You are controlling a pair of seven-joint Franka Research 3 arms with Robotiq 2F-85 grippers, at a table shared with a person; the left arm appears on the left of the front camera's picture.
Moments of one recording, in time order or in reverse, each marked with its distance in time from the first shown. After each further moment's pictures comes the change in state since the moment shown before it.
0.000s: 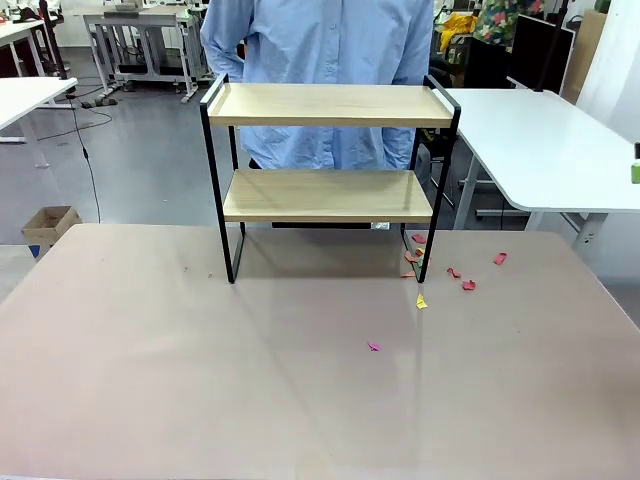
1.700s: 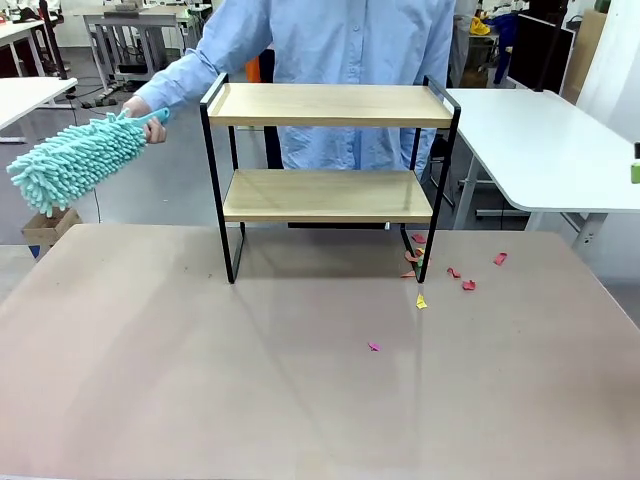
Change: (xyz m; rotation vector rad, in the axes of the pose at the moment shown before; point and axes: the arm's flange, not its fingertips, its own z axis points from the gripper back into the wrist) left arm 0.000 0.000 0.001 0.000 -0.002 0.001; right arm 0.000 0.000 0.000 -0.001 0.001 -0.001
